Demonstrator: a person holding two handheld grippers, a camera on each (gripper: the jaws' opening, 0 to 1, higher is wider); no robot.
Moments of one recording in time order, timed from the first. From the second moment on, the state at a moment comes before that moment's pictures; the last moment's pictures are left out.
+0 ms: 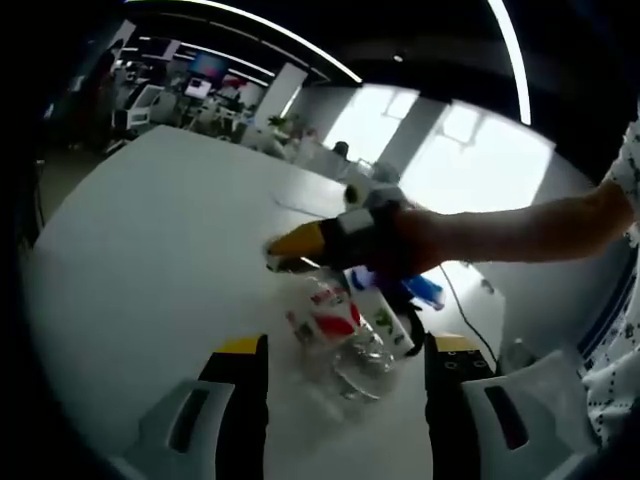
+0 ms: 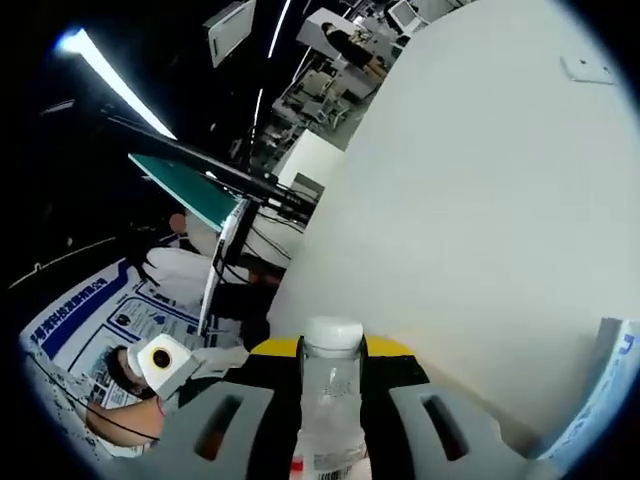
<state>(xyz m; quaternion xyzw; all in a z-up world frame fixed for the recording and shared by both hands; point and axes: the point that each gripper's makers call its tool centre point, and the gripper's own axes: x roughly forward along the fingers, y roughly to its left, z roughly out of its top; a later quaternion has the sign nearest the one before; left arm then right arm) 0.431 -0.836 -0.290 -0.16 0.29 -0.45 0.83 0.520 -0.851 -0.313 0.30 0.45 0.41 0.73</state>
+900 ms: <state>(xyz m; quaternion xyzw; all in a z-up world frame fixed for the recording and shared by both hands) 0.443 -0.854 -0.288 -0.13 0.29 -0.49 0.81 0.516 -0.851 -0.282 0.25 0.39 0.47 0.75</state>
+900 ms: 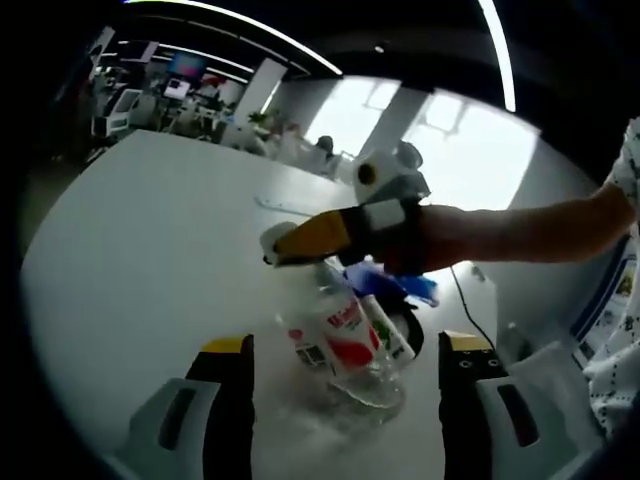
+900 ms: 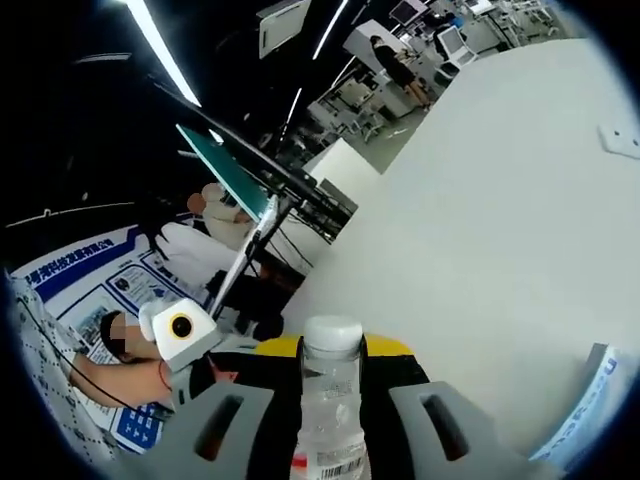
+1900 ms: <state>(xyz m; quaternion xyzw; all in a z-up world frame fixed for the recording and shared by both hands) 0.449 -0.883 -0.314 -0.13 0.32 -0.53 0.77 0.499 -0.845 -0.259 0.20 0.35 0.50 0.77</state>
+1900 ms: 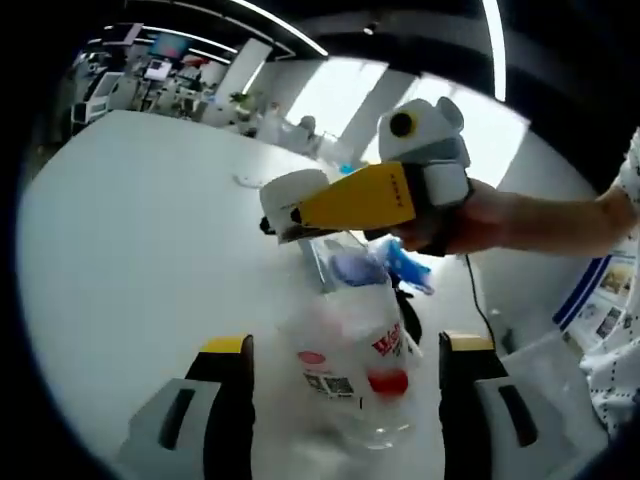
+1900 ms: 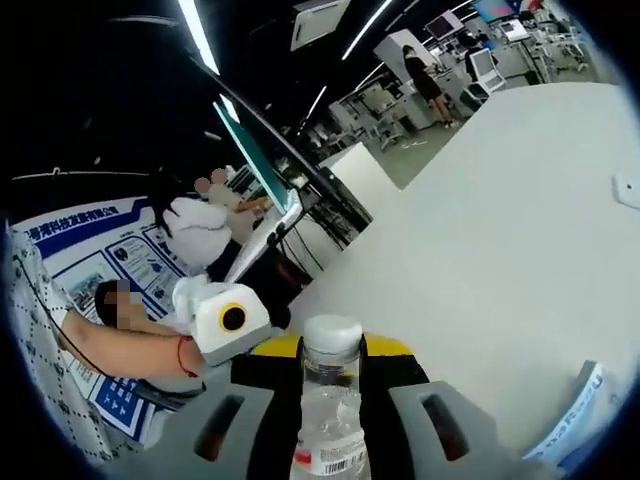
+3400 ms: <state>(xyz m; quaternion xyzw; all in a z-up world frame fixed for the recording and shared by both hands) 0.457 -0.886 -0.300 -0.11 0.30 -0.56 0.77 0.501 -0.846 -0.236 0.18 0.33 0.50 0.78</state>
